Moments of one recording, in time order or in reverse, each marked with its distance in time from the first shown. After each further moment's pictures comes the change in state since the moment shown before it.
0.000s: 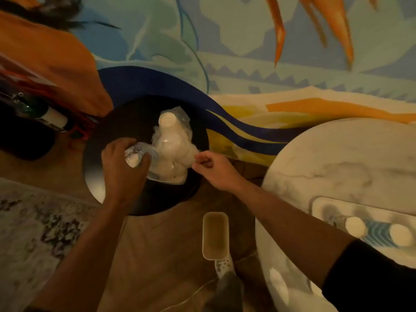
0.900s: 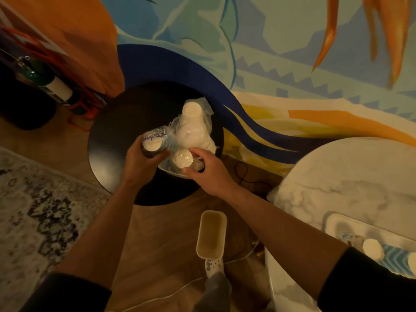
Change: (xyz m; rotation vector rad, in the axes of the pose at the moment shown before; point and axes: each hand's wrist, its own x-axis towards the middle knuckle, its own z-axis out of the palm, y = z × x) left_hand 0.008 -0.064 0.029 -0.395 -0.214 -0.318; right_hand 0.015 -0.014 0.069 -0.171 0.010 -0.164
